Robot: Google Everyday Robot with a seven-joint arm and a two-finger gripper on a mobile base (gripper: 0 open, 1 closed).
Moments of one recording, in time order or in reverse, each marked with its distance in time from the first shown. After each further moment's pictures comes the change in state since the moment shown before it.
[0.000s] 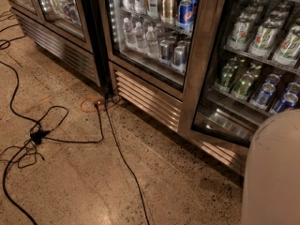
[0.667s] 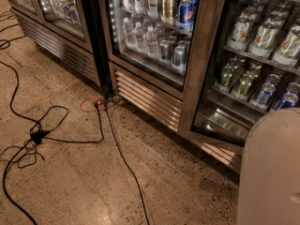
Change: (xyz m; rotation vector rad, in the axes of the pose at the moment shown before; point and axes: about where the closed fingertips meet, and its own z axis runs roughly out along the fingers) arm -0.008 0.007 -0.003 -0.025 -0.017 -0.004
